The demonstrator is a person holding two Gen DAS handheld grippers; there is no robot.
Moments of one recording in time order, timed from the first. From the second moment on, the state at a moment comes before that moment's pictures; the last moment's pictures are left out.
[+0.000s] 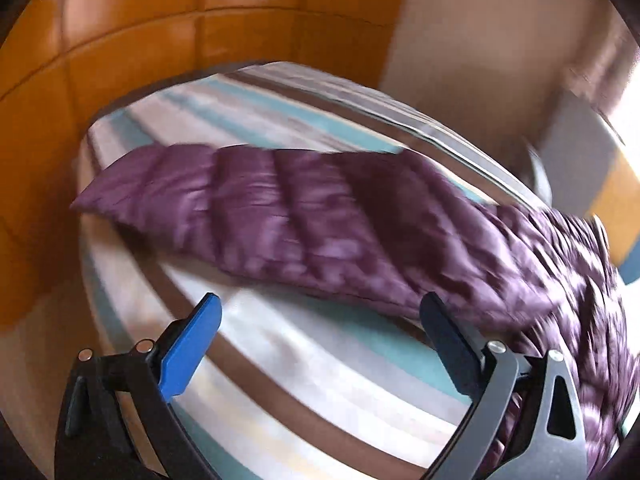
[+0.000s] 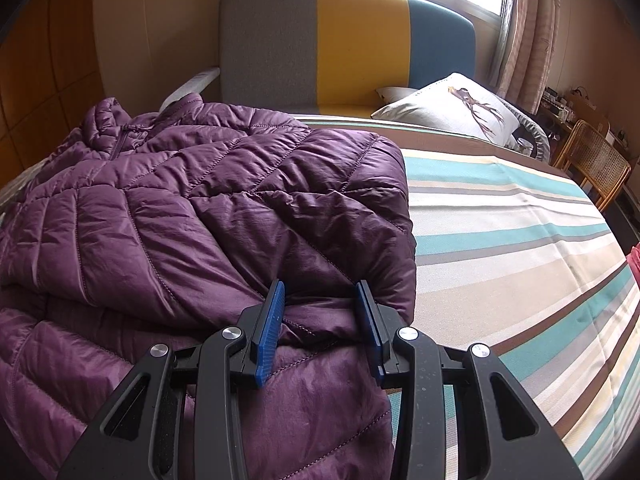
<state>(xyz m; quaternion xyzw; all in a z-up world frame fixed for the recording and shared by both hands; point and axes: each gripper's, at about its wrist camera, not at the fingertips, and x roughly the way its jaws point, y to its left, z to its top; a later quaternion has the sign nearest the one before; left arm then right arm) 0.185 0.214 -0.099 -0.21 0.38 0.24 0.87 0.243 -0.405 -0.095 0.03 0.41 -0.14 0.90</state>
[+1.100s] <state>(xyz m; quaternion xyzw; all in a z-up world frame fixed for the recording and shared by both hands) 0.179 0.338 -0.127 -0.37 0.27 0.35 0.82 0.242 -0.403 -0.097 0.02 0.40 -0.14 0.90</state>
